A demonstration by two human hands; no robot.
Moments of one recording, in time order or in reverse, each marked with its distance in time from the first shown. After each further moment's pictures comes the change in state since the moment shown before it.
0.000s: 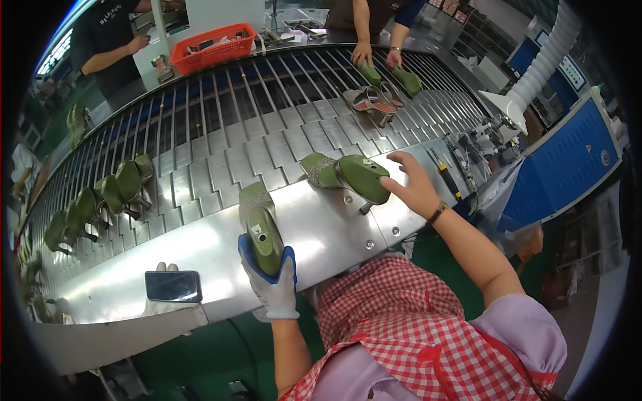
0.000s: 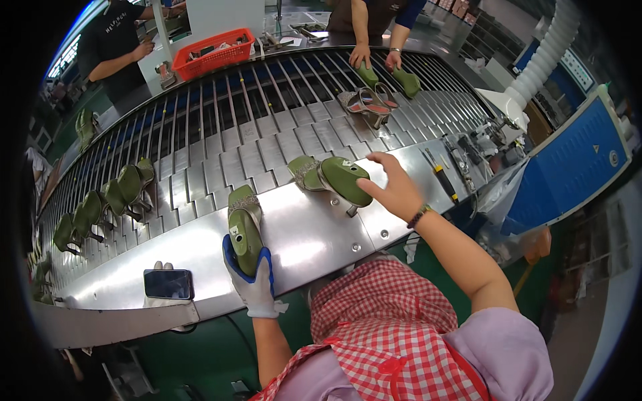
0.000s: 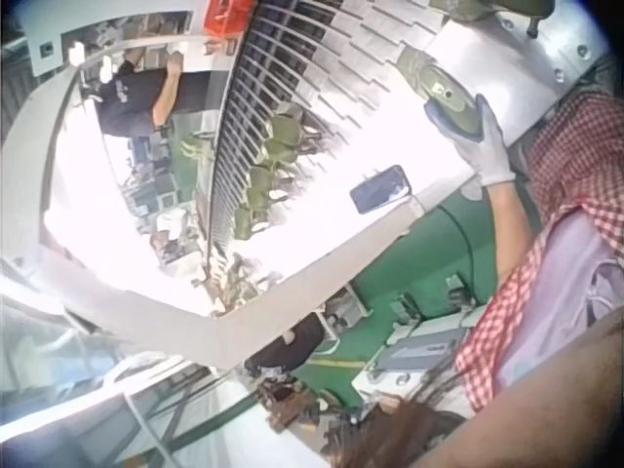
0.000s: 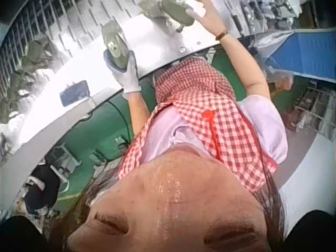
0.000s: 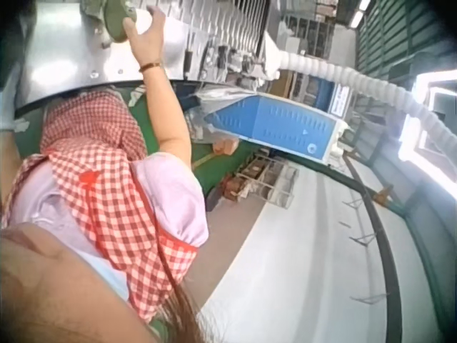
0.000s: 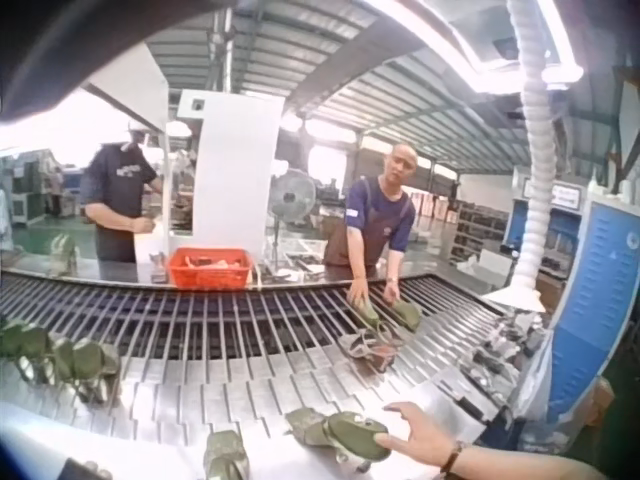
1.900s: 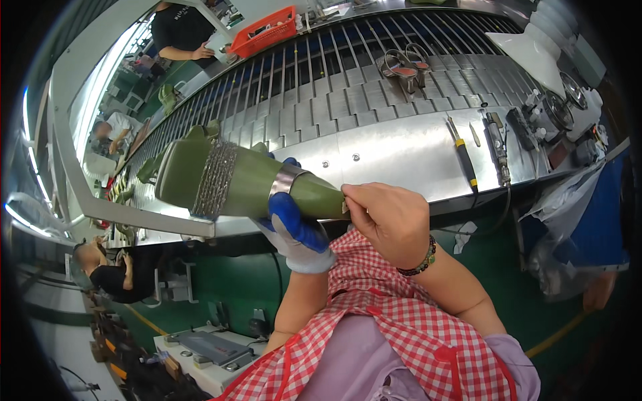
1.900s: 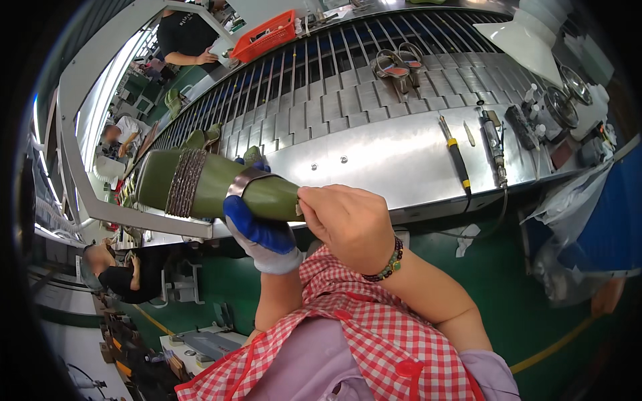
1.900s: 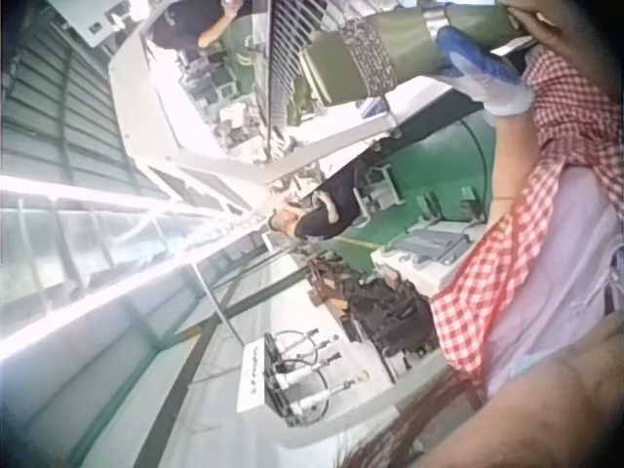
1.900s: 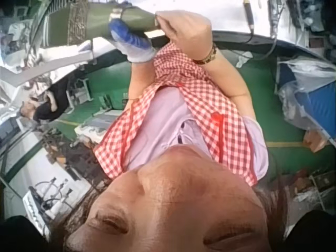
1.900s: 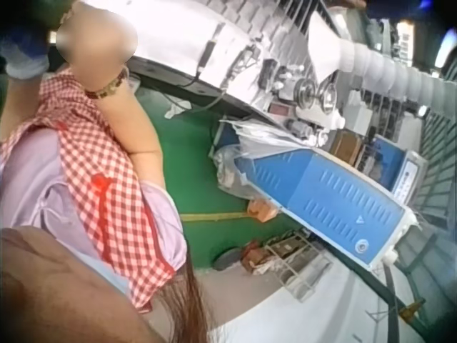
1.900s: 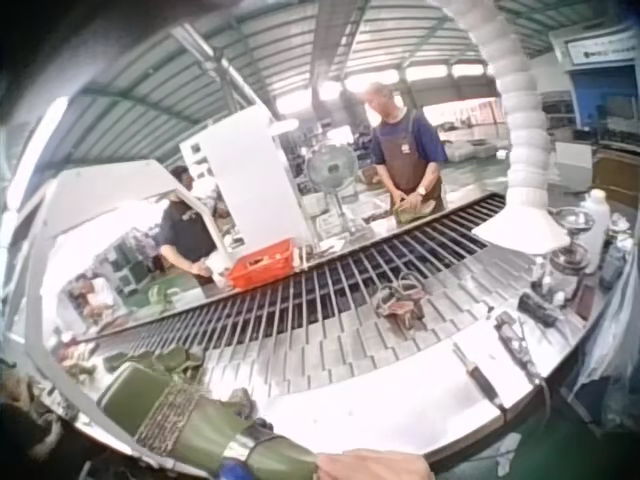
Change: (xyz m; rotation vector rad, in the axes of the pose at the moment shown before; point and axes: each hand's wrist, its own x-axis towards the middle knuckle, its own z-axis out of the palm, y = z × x) left_hand -0.129 0.168 0.253 -0.350 0.142 0.401; right_hand -0.091 0.022 -0.162 0.483 0.270 -0.541
